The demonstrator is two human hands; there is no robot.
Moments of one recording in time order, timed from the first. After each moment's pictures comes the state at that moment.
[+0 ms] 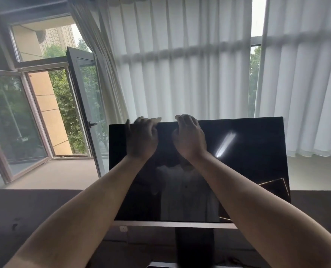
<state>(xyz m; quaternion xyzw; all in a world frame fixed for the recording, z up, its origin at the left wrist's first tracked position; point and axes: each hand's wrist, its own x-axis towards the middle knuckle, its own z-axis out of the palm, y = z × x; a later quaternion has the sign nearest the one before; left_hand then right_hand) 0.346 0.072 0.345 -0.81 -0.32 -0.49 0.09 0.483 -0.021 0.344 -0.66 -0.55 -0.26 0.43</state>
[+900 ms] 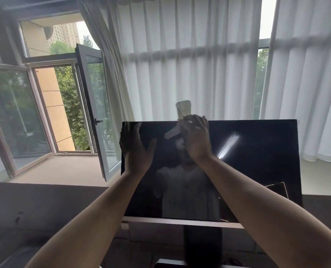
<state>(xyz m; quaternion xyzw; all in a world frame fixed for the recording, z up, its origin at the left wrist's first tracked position) 0.297 0.091 0.297 -0.74 -0.37 -0.57 -0.05 0.480 0.007 0.332 -0.54 -0.56 -0.36 0.51</state>
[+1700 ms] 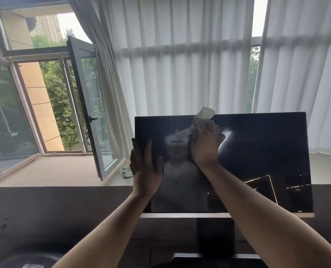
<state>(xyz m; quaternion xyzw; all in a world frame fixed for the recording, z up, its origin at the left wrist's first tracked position) 0.261 0.090 0.227 -0.78 -0.36 -0.51 -0.08 0.428 0.014 0.300 -0.69 -0.40 -0.30 0.52</state>
